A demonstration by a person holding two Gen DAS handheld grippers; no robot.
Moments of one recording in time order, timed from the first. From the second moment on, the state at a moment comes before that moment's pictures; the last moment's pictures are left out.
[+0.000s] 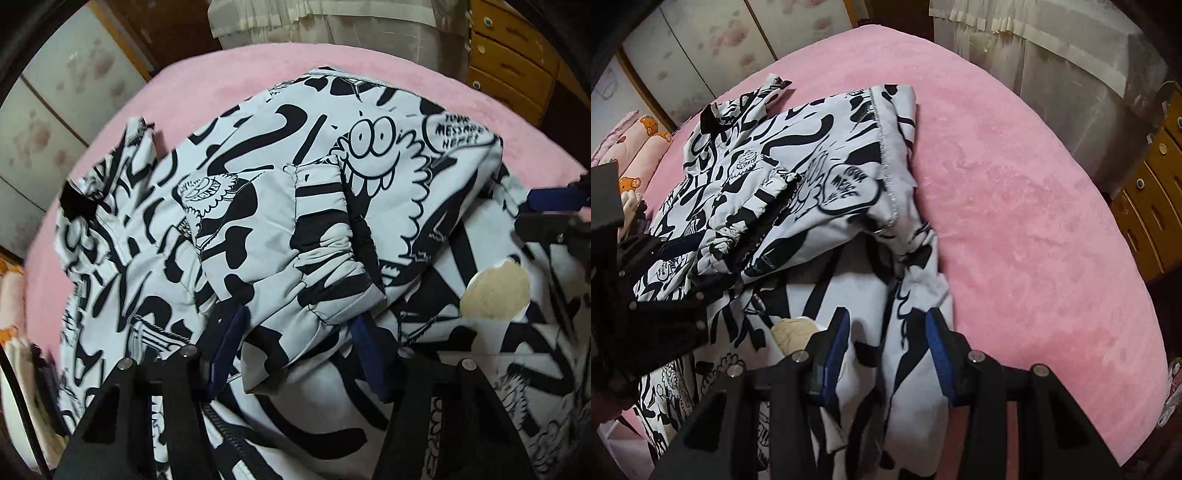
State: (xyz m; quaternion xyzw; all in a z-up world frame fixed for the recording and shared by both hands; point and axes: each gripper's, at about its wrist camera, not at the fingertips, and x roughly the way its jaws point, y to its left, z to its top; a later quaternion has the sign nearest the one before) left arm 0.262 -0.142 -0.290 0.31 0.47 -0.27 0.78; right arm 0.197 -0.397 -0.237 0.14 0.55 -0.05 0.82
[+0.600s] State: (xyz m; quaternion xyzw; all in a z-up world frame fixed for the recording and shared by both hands) left arm 0.352 -0.033 -0.226 -0.09 0.49 -0.16 0.85; right arm 0.238 -0.418 -0.242 0.11 0.55 -0.04 0.83
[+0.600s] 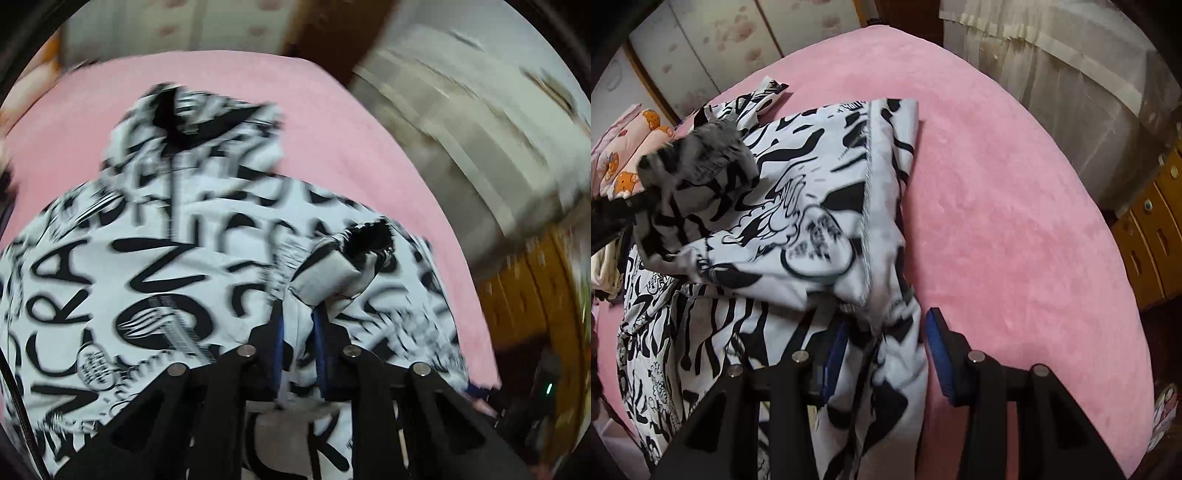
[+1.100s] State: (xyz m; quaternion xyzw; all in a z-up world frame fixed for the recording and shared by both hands) left arm 0.337 0.093 -0.311 -0.28 0.54 0.04 0.79; right arm 0.265 -0.380 -0.247 0.03 0.54 0.04 0.84
